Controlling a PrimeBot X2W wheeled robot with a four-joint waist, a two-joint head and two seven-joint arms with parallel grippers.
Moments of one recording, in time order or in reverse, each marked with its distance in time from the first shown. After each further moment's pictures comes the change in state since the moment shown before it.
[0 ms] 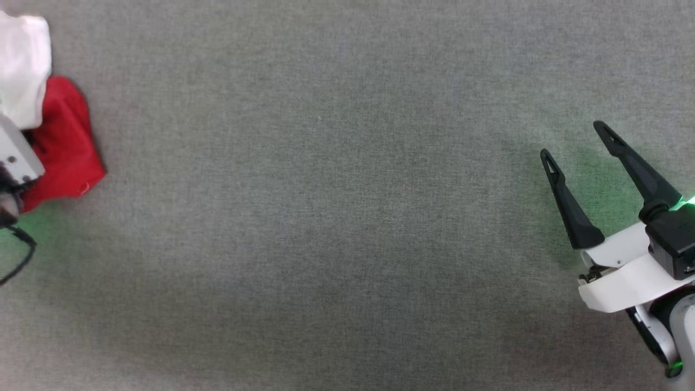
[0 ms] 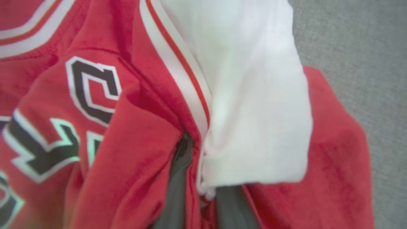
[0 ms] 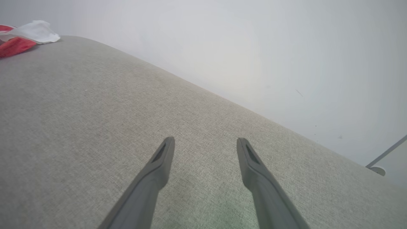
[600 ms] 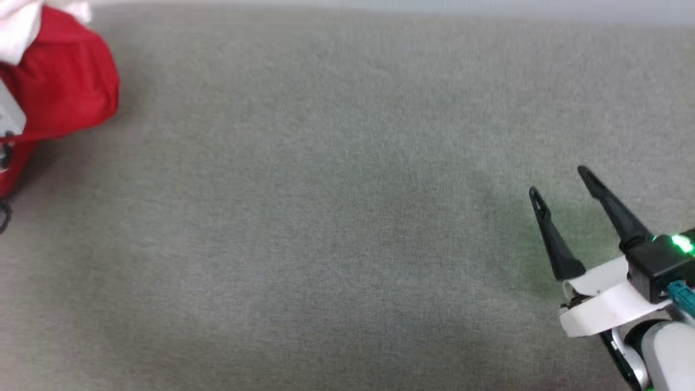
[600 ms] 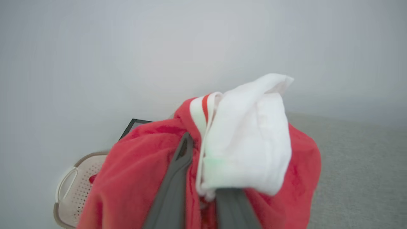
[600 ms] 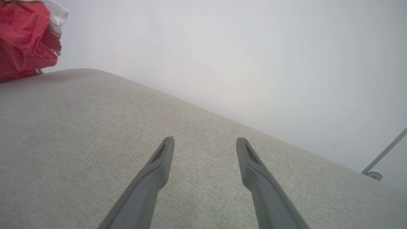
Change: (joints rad) left arm -0.054 0.041 -0.081 -0.132 0.087 -0.033 -0.300; right arm 0.081 0.086 -0.027 0.110 0.000 0.000 -0.075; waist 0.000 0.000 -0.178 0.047
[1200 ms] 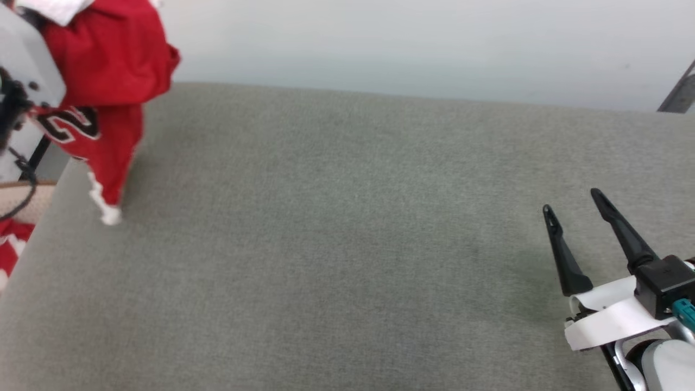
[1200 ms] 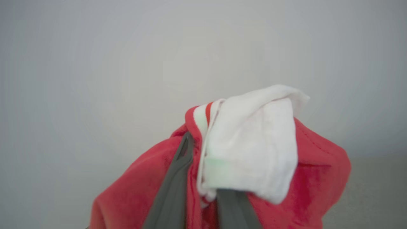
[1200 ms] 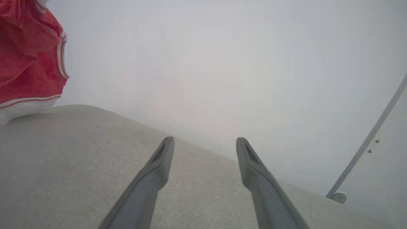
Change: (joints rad) left arm 0.014 0.015 -0.087 -0.308 -0.028 -0.008 0.113; right arm 0.059 0.058 -0.068 0.072 -0.020 0.000 -0.061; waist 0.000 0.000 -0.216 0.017
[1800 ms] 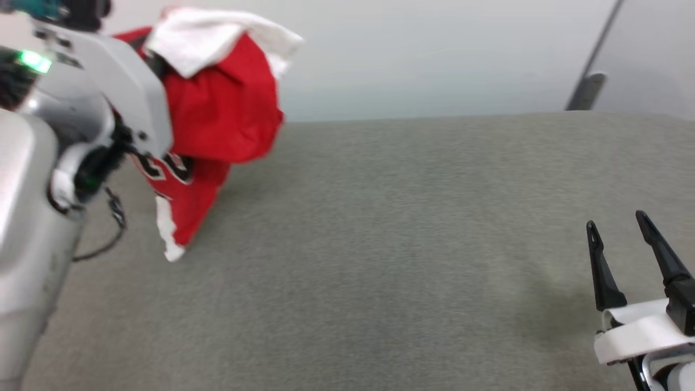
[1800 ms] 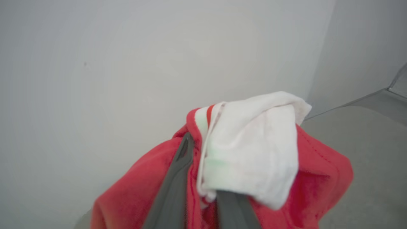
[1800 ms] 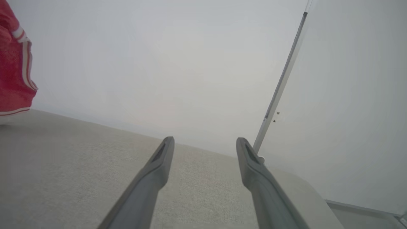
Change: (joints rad) left arm 0.182 -0.017 -0.056 -0.494 -0.066 0.112 0.245; right arm 0.064 0.041 -0.154 0.035 -0.060 0.000 -0.019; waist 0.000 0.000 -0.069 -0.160
